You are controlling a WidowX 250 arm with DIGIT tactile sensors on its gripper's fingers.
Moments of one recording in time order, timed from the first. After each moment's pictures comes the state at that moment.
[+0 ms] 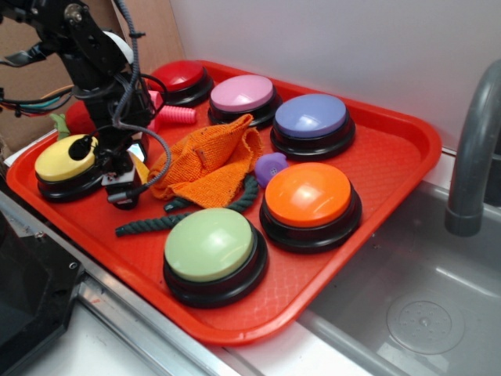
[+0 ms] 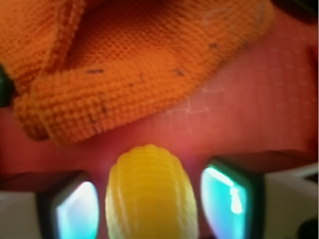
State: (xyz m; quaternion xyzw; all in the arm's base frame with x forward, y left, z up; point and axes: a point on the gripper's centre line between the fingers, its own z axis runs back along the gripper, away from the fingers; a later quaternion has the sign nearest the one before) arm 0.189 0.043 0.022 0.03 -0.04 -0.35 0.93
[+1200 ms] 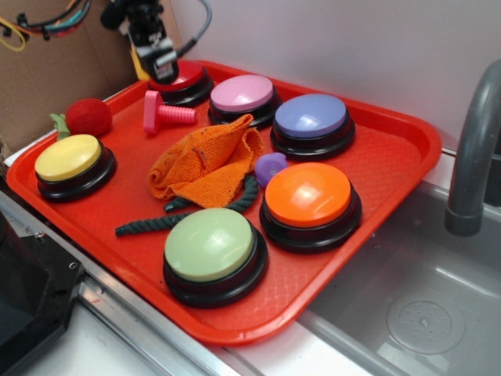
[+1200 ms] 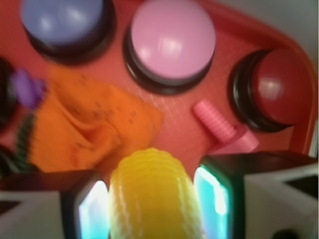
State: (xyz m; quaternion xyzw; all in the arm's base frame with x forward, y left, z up) arm 0.242 0.028 0.141 0.01 -0.06 -0.14 0.99
